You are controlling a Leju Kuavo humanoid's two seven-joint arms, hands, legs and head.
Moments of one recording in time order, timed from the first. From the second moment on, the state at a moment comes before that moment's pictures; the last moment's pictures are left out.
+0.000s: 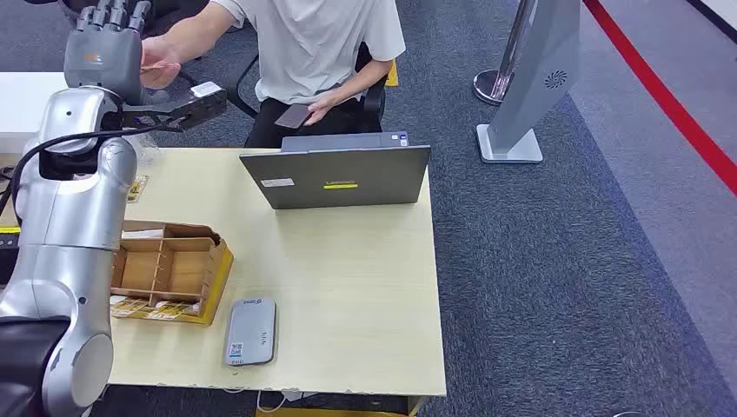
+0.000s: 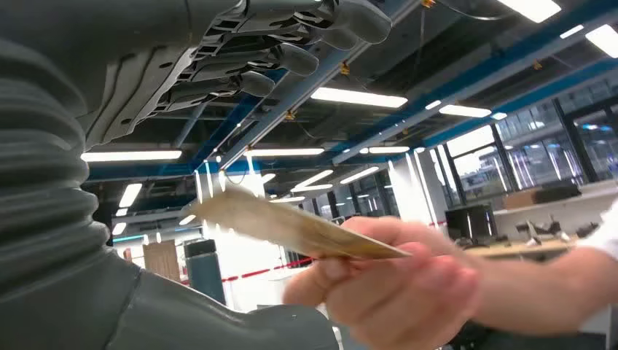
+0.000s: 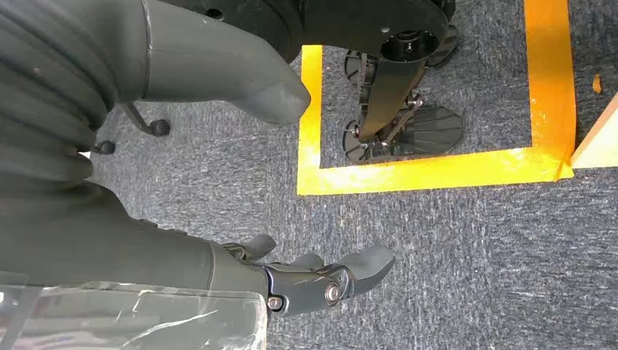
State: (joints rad) left arm -0.98 0.10 -0.16 -1.03 -1.54 -0.07 0.03; right arm -0.10 0.12 -0.99 -0.25 0.93 -0.03 -0.05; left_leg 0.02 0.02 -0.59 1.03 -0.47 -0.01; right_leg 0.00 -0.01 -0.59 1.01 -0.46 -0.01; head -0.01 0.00
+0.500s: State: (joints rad) left arm -0.98 0.09 -0.17 -0.97 -1.50 -0.03 0.02; right arm -0.09 0.12 -0.99 -0.26 0.96 -0.03 -0.04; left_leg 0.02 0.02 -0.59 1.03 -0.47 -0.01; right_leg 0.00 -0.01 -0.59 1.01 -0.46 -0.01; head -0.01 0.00
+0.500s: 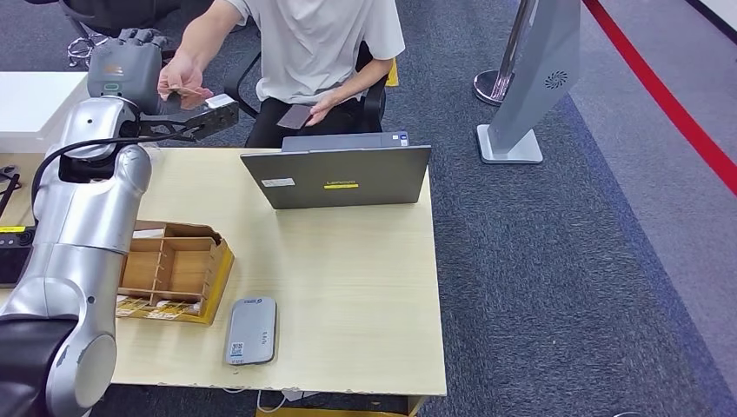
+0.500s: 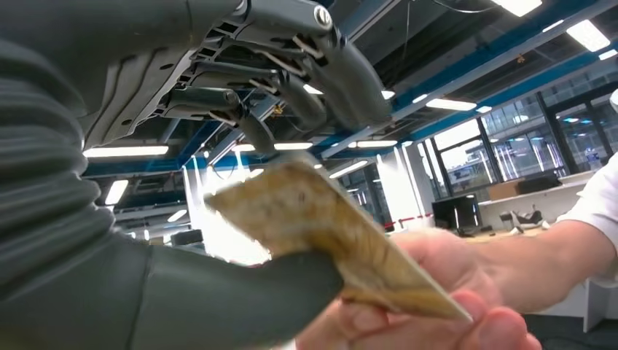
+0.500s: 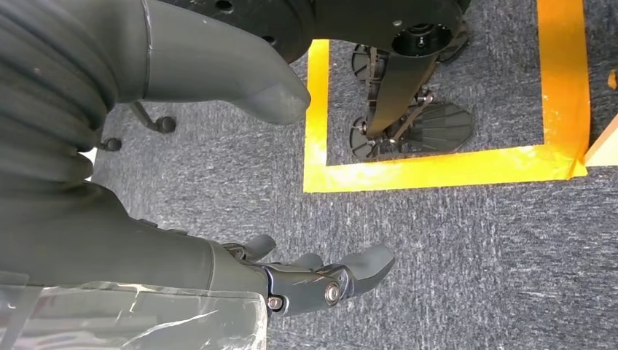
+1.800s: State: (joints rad) left arm -0.14 0.21 -0.54 -1.76 -1.42 0.16 -0.09; right arm -0.08 0.13 -1.12 -0.27 0.95 -0.04 -0.03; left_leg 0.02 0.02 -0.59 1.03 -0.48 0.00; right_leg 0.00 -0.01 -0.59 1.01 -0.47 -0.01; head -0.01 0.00
